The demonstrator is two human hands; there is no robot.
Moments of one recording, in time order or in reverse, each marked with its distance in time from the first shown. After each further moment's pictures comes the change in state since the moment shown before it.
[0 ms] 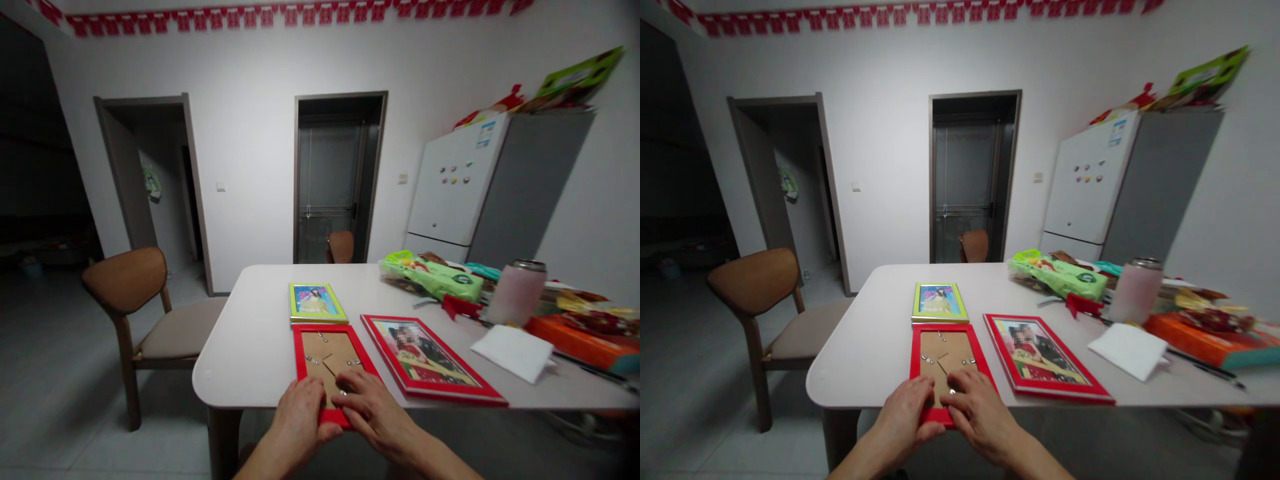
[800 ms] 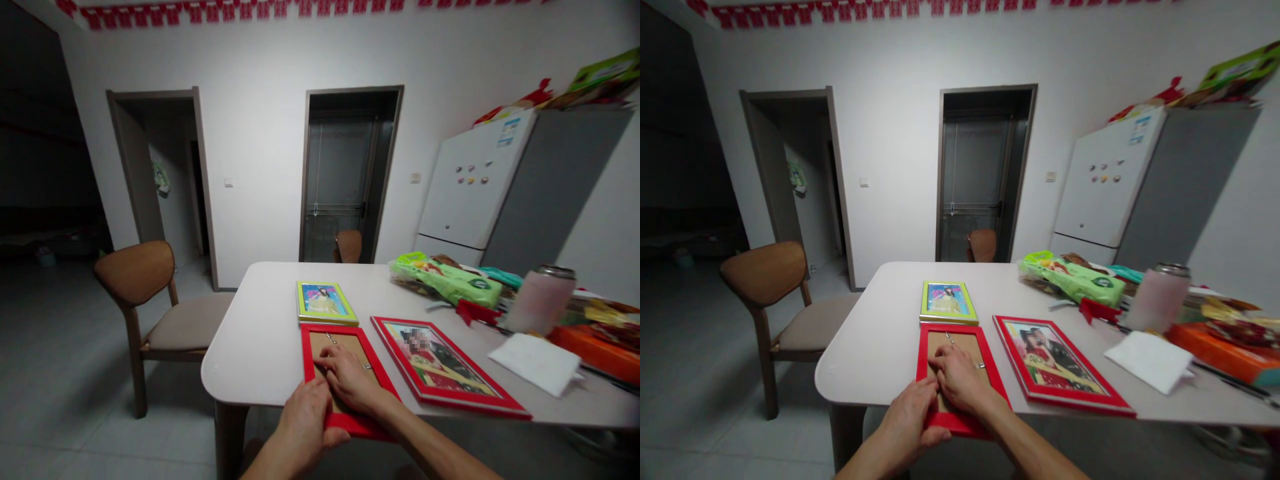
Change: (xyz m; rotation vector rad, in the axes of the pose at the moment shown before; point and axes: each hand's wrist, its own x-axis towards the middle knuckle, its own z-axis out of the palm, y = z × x) left_hand -0.002 -0.014 0.005 -0.145 0.055 0.062; right_hand 0.069 0.007 0.030 -0.034 -0.026 0.089
